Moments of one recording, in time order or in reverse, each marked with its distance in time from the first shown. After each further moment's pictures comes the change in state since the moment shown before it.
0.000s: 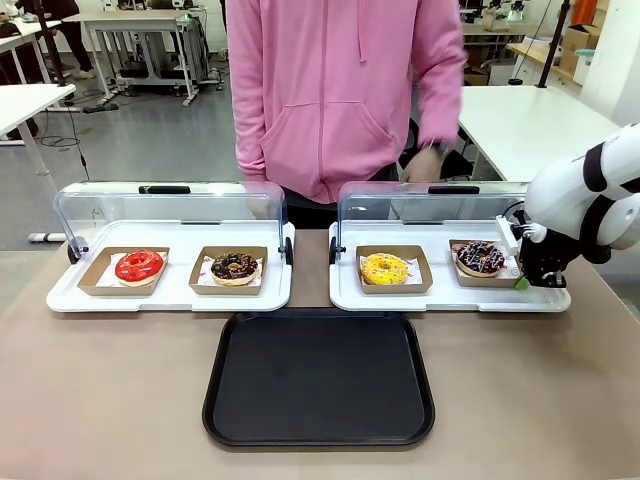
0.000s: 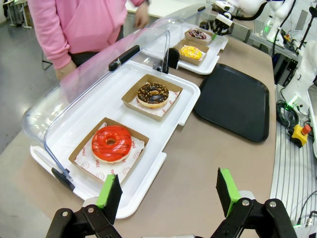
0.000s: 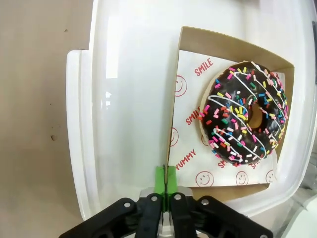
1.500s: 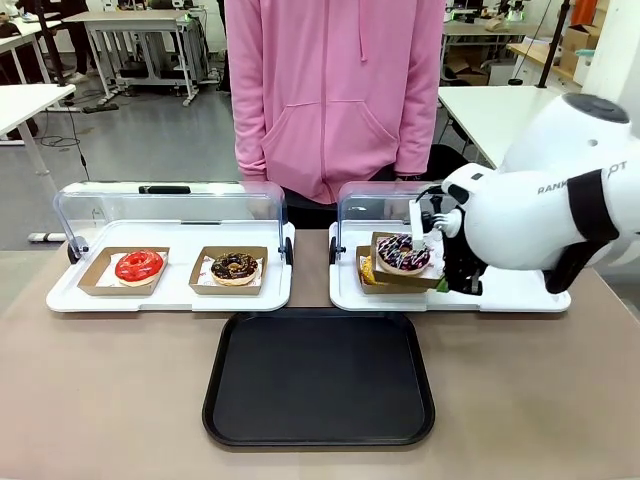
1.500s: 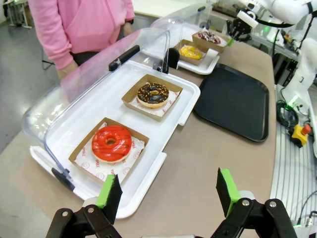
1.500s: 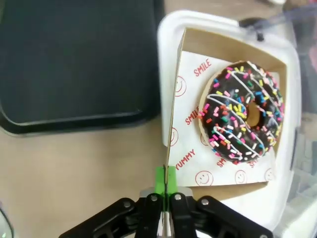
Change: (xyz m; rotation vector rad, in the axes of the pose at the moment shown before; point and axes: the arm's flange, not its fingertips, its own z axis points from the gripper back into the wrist) left arm 0.000 0.000 0.000 0.000 0.000 0.000; right arm 0.205 0.085 0.067 -0.043 -0.063 -0.079
